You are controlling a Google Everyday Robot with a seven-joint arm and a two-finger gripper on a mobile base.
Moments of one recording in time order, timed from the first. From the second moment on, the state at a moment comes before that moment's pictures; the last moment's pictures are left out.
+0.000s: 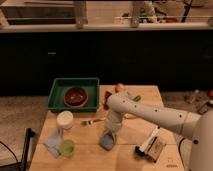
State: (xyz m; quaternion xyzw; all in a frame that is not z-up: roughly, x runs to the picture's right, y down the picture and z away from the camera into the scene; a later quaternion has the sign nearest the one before) arm 0.020 0.263 0.795 -0.34 -0.35 -0.46 0.74
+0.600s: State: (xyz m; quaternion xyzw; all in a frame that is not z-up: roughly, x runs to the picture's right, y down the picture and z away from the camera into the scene) arm 0.018 0.264 0.795 -0.35 -0.35 -0.46 0.74
